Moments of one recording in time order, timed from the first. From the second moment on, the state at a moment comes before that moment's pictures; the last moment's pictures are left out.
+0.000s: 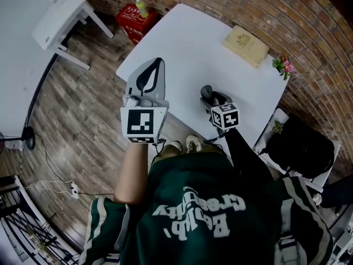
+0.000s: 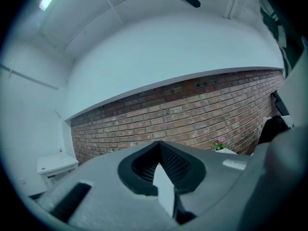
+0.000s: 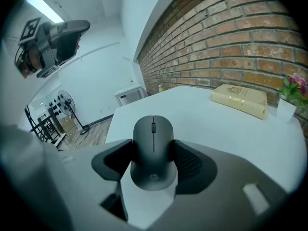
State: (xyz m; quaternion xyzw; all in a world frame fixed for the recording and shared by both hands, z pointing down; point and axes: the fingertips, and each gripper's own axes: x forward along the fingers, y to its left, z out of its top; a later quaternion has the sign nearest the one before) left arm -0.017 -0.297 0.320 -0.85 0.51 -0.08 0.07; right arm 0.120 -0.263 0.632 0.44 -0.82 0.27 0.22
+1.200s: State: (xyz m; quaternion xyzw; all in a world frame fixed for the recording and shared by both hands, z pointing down) left arm -0.052 -0.281 0.330 -0.83 0.55 -0.08 0.06; right arm 0.111 -0.249 0.669 0.44 -0.80 0.28 0.29
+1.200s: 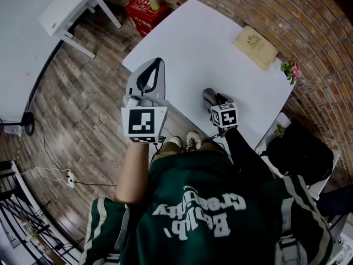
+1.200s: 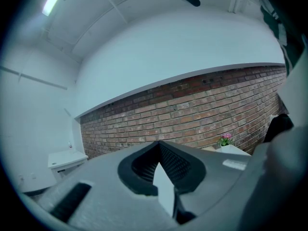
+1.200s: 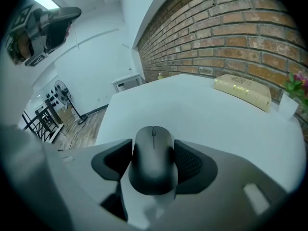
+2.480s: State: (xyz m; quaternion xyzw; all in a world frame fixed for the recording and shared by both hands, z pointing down) left arm -0.046 -0.301 0.324 -0.83 0.56 -0.07 0.06; right arm 0.090 -0.316 0.461 0.45 -0.88 0.08 0.12
